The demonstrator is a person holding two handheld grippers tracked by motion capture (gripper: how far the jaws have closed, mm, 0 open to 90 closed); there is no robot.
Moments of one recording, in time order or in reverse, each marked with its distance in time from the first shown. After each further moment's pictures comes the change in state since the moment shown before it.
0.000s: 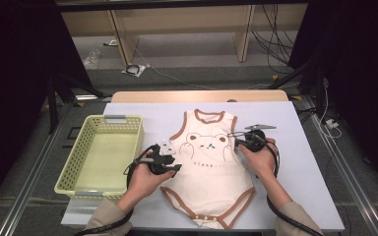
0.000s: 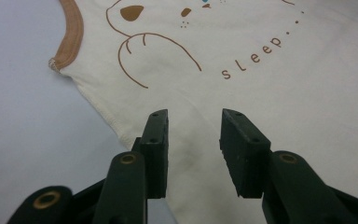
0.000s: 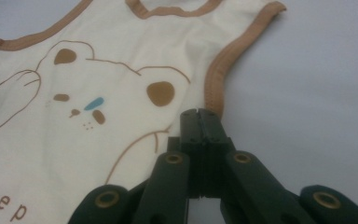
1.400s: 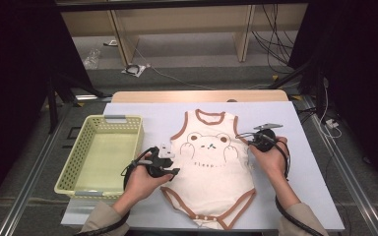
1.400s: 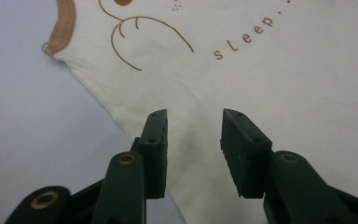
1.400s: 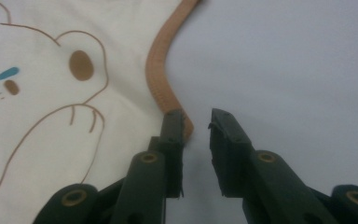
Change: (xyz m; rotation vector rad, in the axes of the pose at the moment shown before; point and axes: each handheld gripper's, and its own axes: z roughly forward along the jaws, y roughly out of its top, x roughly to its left) left arm -0.005 -0.008 -0.011 0.043 -0.031 0.037; right arm -0.023 -0.002 -0.024 0.063 -0.195 -0.088
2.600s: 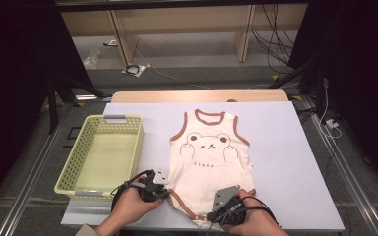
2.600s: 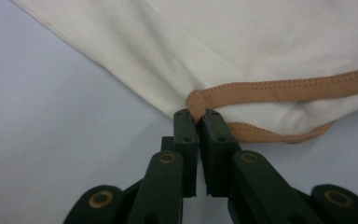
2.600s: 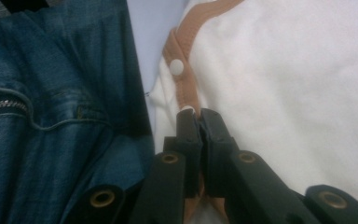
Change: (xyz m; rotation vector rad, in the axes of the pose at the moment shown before) left arm -0.026 -0.047 -0.015 0.140 -0.065 0.096; right arm 0.154 -0.091 -0.087 0.160 0.700 -0.679
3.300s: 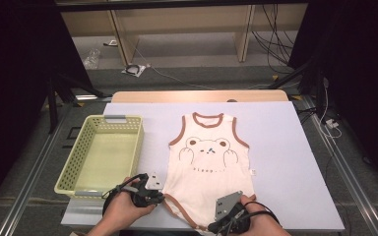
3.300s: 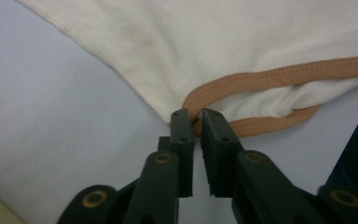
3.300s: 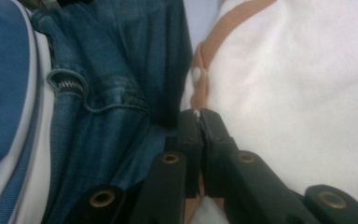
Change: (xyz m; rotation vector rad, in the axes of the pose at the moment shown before) left arm -0.003 -0.010 -0.025 -0.022 -0.014 0.025; right arm 0.013 -0.005 -0.008 -0.001 0.106 -0.051
